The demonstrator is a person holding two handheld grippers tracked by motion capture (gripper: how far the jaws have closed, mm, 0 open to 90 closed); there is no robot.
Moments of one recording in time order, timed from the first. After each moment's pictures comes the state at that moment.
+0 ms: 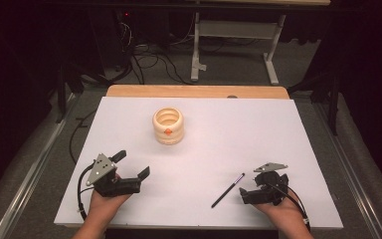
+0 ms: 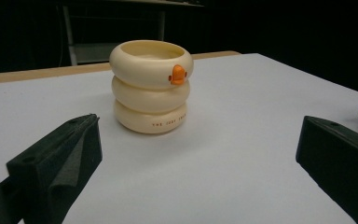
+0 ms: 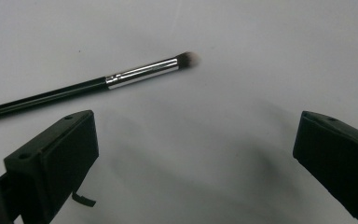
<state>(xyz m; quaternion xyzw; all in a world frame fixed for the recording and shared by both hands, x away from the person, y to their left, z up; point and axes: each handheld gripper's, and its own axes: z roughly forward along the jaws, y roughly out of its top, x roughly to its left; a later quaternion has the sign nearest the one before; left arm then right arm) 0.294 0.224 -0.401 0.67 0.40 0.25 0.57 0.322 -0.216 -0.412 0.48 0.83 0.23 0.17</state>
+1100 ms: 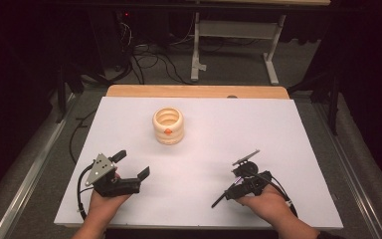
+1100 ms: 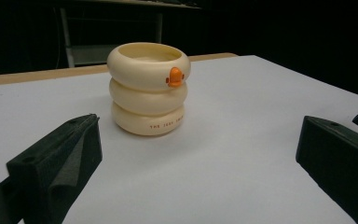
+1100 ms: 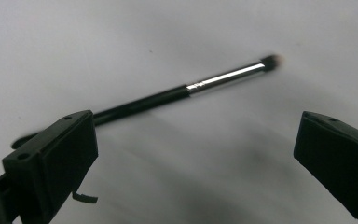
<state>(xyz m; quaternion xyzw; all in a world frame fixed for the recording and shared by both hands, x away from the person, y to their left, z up) 0.293 0.223 -0.400 0.67 0.40 0.25 0.57 0.340 -0.158 -0.394 0.50 0.85 0.11 0.09</state>
